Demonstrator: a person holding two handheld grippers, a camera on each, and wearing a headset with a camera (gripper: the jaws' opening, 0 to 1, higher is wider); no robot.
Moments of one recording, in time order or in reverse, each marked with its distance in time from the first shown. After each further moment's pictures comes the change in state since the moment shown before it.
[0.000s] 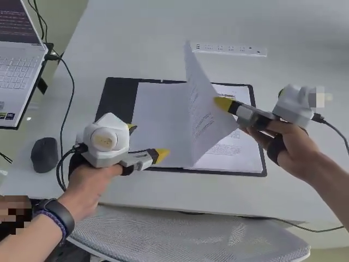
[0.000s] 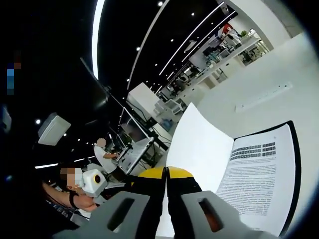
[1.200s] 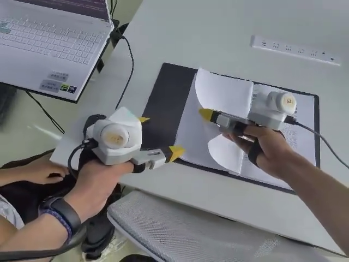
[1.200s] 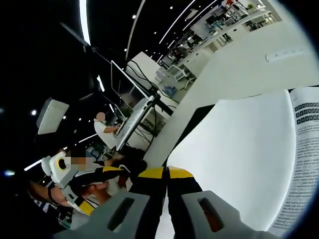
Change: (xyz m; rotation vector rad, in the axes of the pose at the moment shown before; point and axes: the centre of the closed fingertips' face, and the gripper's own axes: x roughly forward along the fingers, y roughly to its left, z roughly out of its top) left arm -0.057 0.056 -0.020 -0.094 -0.013 0.103; right arm 0.149 0.008 -0.116 0.050 0.300 0.024
